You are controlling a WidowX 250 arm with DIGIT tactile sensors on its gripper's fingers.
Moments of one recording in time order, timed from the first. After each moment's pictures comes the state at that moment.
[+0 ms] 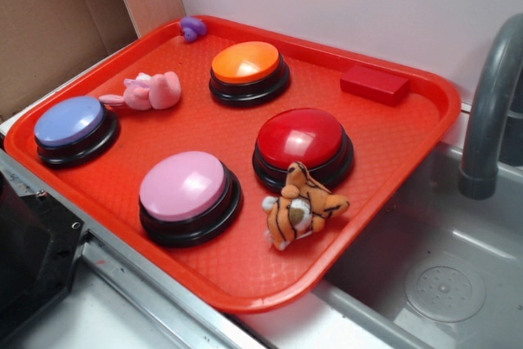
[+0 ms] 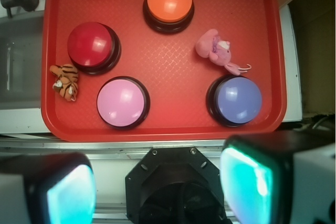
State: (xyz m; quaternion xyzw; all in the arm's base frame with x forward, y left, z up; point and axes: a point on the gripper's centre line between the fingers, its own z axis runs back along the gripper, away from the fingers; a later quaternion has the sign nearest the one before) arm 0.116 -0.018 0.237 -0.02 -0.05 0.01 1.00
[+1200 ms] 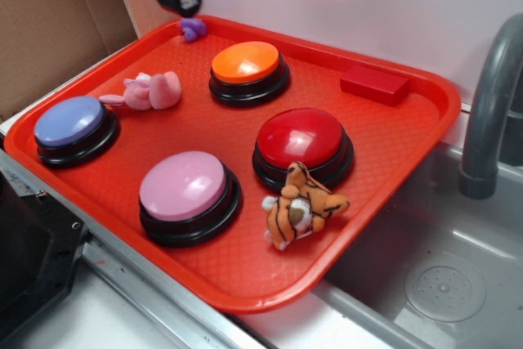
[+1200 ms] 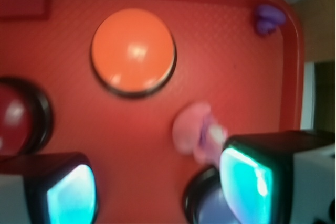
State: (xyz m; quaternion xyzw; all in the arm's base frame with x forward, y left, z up) arm 0.257 0.030 0.129 0.04 0.00 -0.01 1.00
